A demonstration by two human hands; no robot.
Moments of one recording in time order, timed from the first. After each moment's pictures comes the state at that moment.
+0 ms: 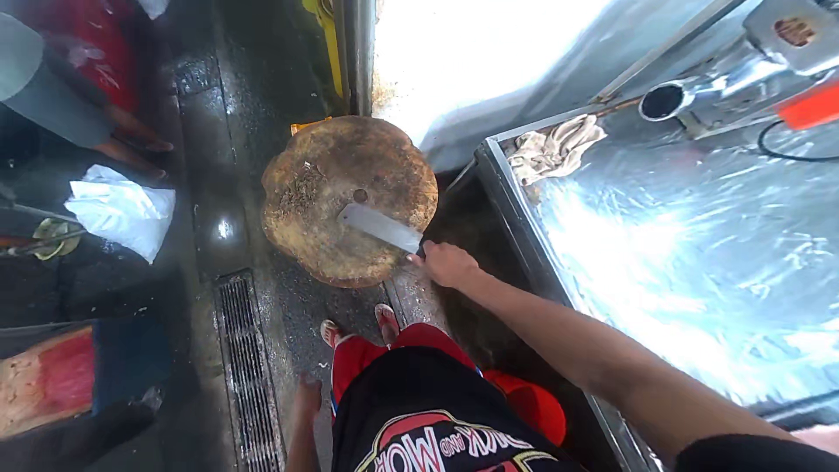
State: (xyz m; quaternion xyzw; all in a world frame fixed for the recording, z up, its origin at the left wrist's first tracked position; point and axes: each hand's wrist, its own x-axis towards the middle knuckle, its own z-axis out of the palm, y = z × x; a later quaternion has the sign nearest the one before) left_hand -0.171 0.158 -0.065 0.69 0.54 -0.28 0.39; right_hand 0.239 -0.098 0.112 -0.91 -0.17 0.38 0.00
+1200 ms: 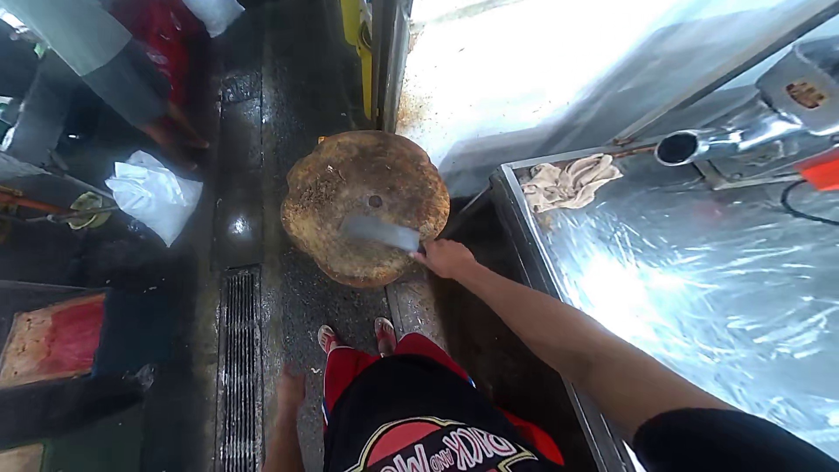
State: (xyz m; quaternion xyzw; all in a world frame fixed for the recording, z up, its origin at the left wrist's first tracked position) left_hand -0.175 0.165 -0.049 0.68 0.58 -0.23 0.38; right_hand 0.268 -0.087 0.099 -0.91 -0.25 0.33 -0.02
